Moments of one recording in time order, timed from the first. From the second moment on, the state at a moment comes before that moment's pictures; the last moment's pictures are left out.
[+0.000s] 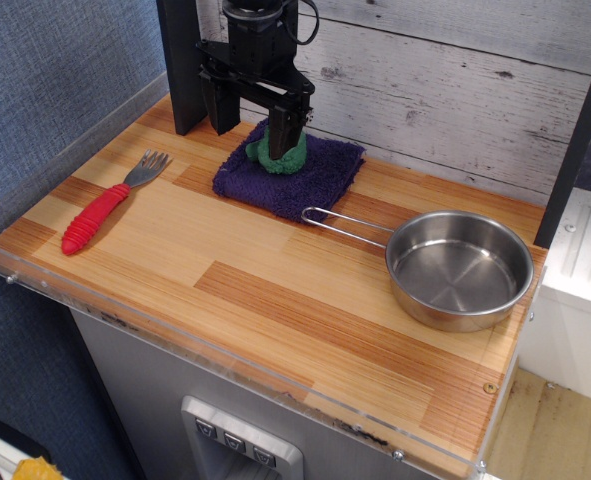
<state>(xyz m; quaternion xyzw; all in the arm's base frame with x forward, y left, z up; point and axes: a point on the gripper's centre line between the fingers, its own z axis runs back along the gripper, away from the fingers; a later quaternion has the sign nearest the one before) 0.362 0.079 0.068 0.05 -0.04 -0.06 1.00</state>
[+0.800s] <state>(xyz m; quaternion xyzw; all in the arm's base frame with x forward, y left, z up) 0.380 0.015 0.036 0.06 -0.03 -0.12 0.99</state>
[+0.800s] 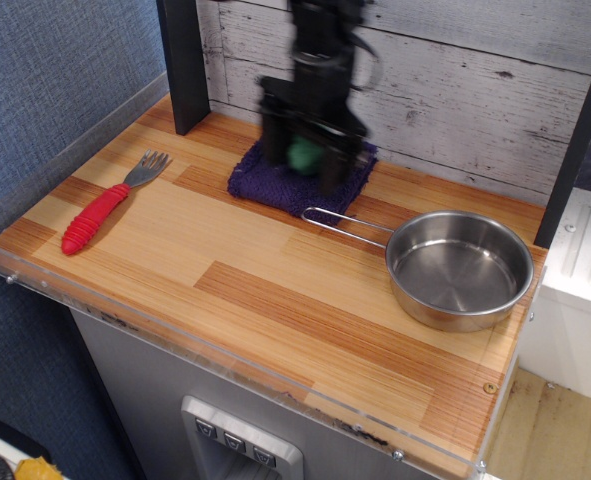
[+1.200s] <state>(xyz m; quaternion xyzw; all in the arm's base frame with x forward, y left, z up) 0.376 -0.008 0.056 0.10 -0.02 -0.13 0.99</state>
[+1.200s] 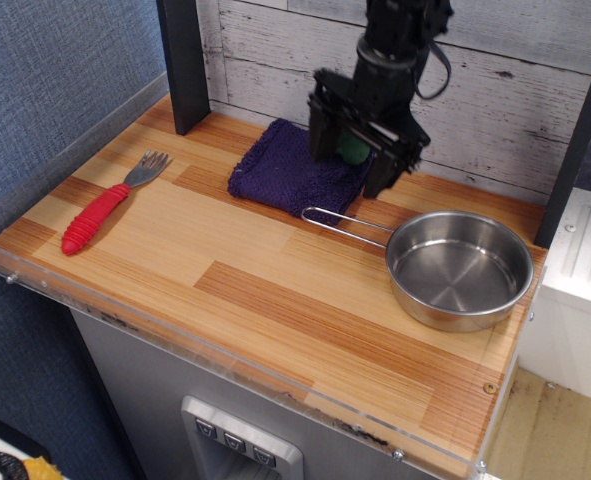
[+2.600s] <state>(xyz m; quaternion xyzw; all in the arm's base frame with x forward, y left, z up) 0.389 -0.077 0.036 -0.01 -0.04 -0.22 0.98</state>
